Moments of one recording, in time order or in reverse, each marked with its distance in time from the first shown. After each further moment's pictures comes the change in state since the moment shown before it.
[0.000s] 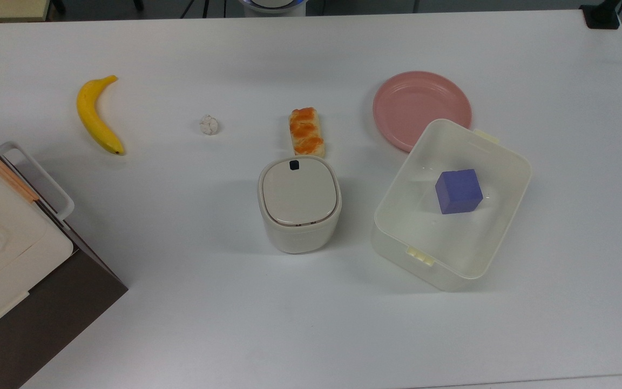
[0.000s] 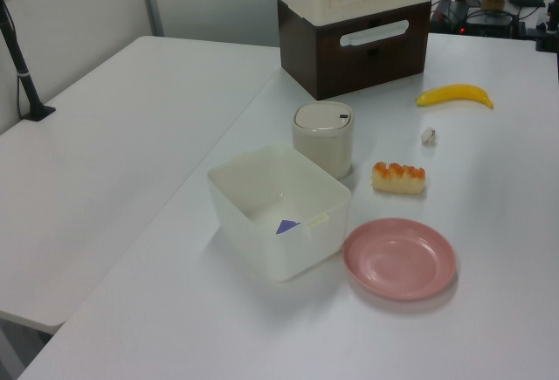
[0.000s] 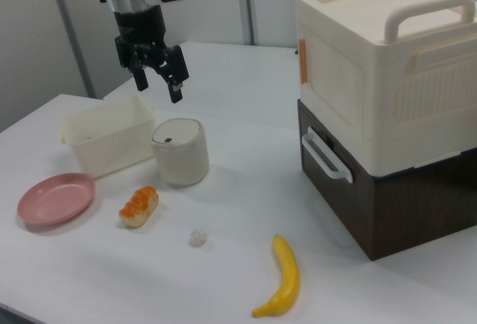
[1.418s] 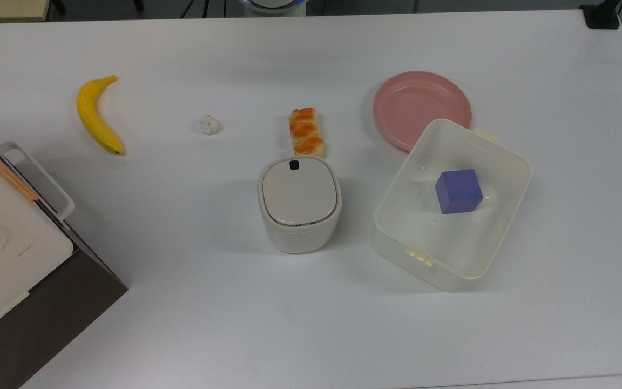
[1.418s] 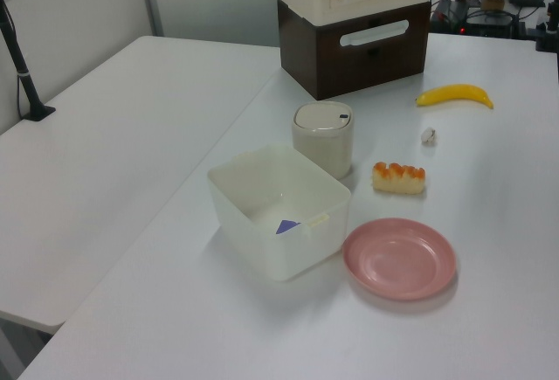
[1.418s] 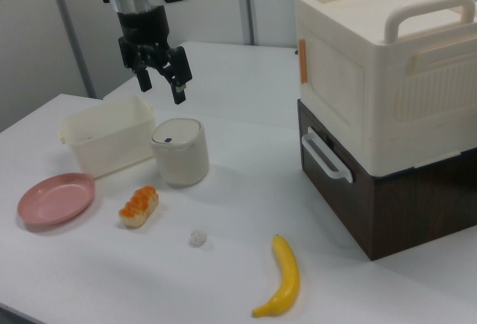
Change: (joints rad) arm -0.015 0.000 -0.002 0.001 0.000 0.000 0.000
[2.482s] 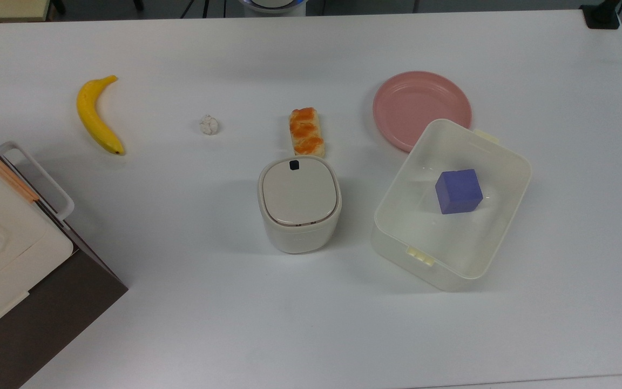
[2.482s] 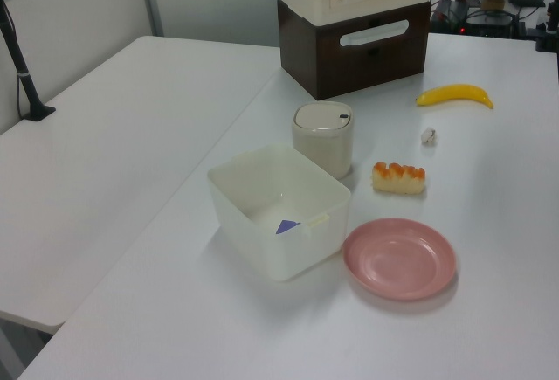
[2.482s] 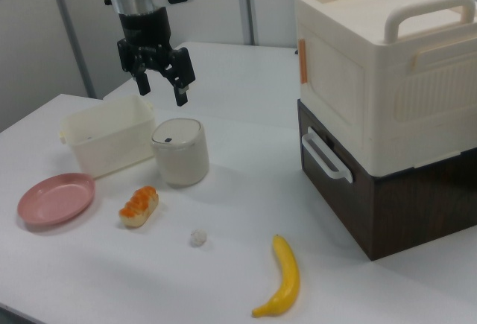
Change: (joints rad) arm -0.010 0.002 -0.002 0.002 0.000 -0.021 -0.097
